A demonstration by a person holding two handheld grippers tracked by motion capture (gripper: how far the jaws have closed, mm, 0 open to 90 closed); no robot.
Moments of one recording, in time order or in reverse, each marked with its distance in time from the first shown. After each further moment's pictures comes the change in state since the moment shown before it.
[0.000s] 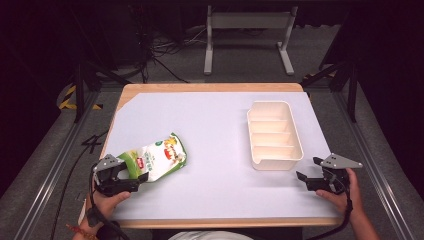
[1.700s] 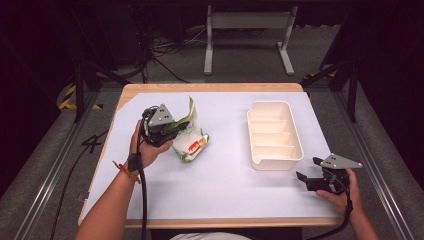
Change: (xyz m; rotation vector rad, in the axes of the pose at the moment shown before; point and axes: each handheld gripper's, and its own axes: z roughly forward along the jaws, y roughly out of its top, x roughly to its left) left arm -0.079 0.159 0.058 -0.104 -0.076 0.481; right arm 0.000 0.000 0.000 -0.001 0.003 -0.002
